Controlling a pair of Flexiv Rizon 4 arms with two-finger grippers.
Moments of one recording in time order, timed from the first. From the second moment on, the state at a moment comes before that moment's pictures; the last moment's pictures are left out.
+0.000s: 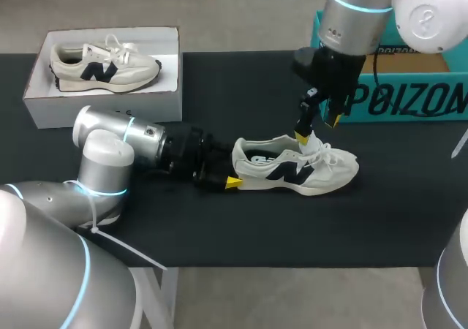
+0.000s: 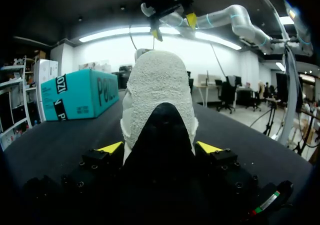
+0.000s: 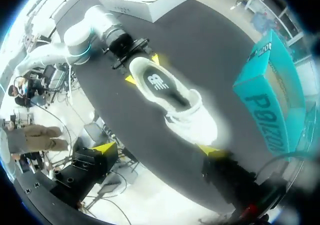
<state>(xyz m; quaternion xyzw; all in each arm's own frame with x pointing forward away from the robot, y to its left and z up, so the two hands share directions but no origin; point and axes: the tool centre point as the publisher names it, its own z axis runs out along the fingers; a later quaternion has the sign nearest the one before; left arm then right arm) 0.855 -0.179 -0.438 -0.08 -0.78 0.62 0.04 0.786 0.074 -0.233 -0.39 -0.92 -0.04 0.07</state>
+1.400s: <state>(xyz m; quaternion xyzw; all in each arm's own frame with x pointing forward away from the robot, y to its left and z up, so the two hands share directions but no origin) 0.855 -0.179 -0.438 -0.08 -0.78 0.62 0.04 0.835 0.125 -0.256 -0.14 -0.99 0.03 -0.02</state>
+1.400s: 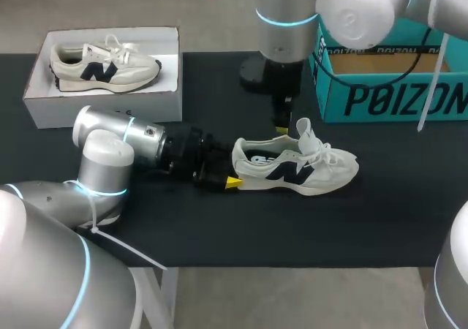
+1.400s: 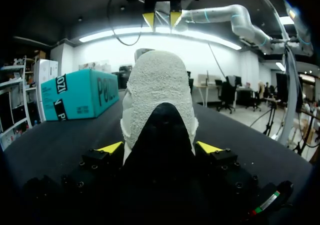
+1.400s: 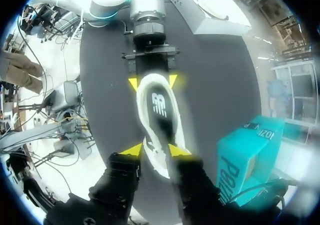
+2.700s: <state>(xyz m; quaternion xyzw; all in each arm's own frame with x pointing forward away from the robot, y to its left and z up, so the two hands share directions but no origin) 0.855 -0.179 -0.438 -0.08 -0.78 0.62 0.04 0.862 0.124 -0.308 -0.11 -0.99 0.02 0.03</state>
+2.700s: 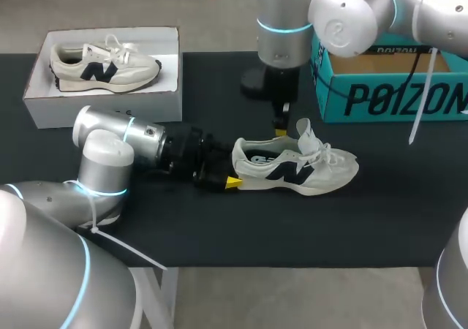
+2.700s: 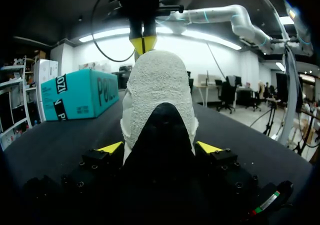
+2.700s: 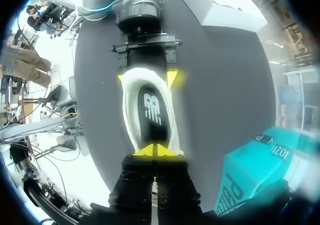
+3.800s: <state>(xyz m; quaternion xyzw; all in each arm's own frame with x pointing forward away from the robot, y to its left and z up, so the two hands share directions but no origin) 0.855 -0.179 -0.438 -0.07 -0.78 0.62 0.04 0.878 0.116 -0.374 -0.13 -0.99 0.05 0.02</state>
